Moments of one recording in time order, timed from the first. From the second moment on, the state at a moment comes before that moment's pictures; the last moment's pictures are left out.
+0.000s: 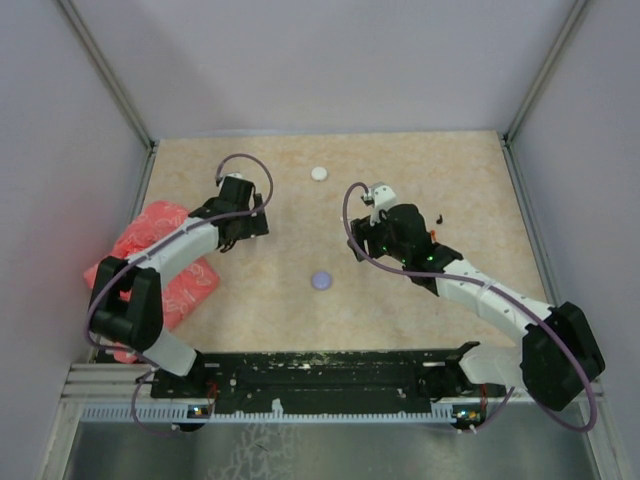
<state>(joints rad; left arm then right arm) -0.38 1.54 1.01 -0.36 -0.33 -0.44 0.61 1.21 0.74 -0.01 -0.03 0.10</state>
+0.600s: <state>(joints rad) -0.28 1.84 1.20 -0.41 -0.40 -0.55 0.60 1.19 0.73 0.02 -0.03 0.10</state>
